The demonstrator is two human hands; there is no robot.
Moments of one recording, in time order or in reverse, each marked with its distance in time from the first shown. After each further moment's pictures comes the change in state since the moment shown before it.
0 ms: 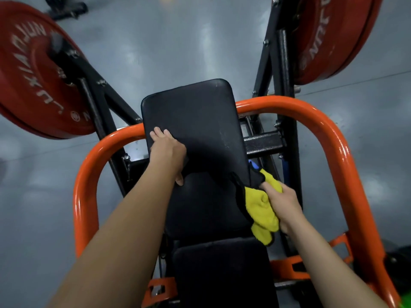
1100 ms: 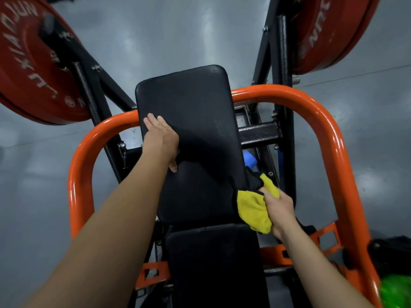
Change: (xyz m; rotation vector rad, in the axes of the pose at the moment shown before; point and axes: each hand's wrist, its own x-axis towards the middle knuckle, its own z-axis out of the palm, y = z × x) left_hand -0.012 0.007 0.004 -0.246 0.039 -0.103; right_hand -0.014 0.038 -0.014 0.178 0.020 0.117
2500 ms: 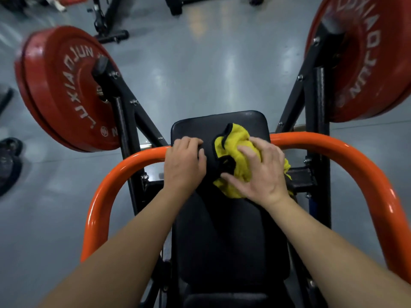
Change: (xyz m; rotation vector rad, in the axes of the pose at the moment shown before) left_hand 0.056 -0.035 0.023 -0.639 1.005 0.151; right_hand 0.068 -0.118 0.166 -0.885 0.130 -1.719
